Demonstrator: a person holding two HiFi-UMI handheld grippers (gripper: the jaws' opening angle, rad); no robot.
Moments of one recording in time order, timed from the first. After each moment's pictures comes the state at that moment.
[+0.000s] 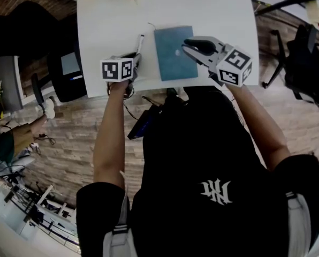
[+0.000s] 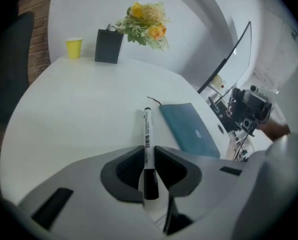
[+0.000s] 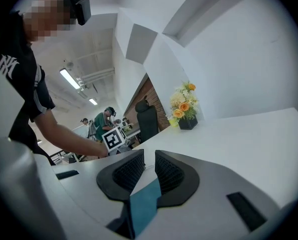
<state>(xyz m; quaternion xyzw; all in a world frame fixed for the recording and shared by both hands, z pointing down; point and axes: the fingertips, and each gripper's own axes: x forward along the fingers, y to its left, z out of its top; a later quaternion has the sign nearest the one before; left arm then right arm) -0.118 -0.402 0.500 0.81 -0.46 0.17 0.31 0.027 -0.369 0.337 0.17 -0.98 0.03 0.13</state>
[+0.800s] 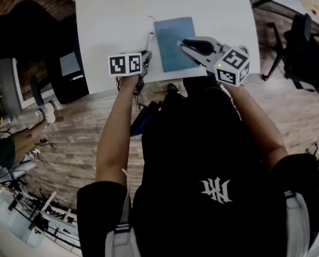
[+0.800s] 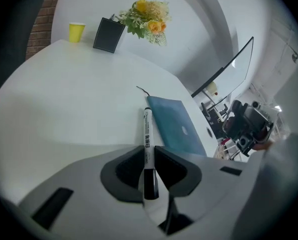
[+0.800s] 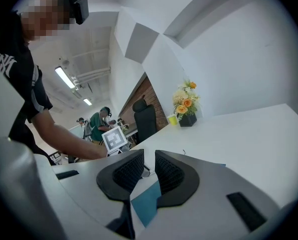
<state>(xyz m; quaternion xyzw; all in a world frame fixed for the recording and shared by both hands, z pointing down) -0.083 -0.383 0.509 0.82 -0.42 0.13 0.37 0.017 -0.337 0.357 0.20 -0.97 0.03 0.12</state>
